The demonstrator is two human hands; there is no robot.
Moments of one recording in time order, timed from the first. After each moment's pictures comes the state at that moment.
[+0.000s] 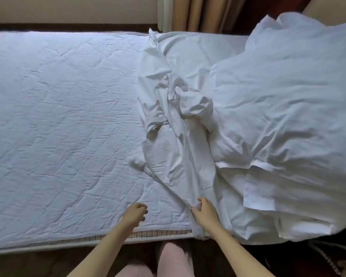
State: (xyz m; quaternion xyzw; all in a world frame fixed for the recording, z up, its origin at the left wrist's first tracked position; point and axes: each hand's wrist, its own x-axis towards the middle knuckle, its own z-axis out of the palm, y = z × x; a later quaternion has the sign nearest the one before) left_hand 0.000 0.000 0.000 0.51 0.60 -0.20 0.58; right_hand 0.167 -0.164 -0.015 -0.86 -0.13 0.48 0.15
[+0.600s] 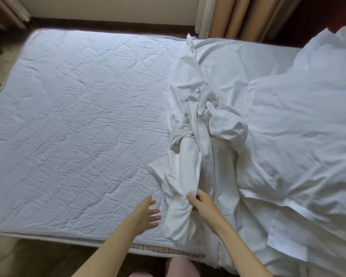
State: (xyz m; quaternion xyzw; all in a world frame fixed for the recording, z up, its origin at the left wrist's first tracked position) left_hand 0.018 0.065 -0.001 0.19 0.64 -0.09 0.74; right_hand 0.195 -0.041 0.016 -0.68 -0.13 0.60 0.40
